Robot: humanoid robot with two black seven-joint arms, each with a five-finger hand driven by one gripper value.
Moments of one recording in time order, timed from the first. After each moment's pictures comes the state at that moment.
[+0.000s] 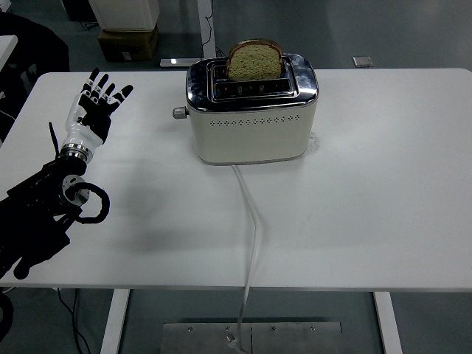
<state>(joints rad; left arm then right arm) -0.84 0.20 -0.50 -0.42 -0.17 -0.18 -0.50 -0.01 0.00 0.42 0.14 -0.35 0.07 0.14</state>
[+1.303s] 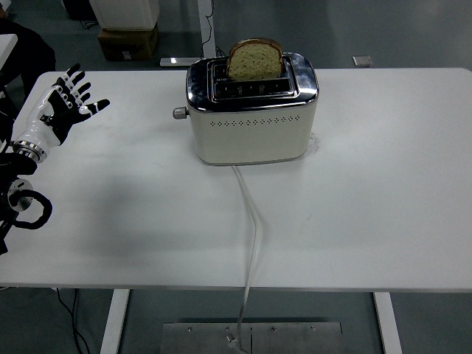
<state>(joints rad) -0.83 0.42 -0.49 -0.43 0.22 -0.28 -0.49 -0.01 0.00 0.42 0.14 -0.35 0.07 0.14</state>
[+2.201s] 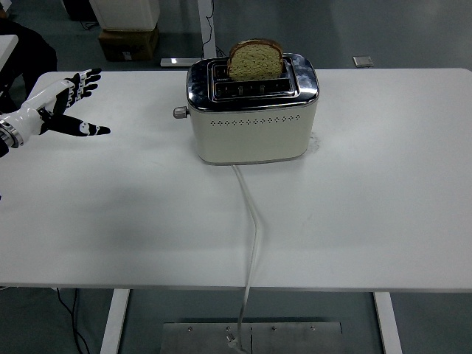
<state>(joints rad) -0.89 0.58 -0.48 -0.64 0.86 -0.27 -0.47 -0.01 0.00 0.42 0.14 -0.35 0.07 0.14</state>
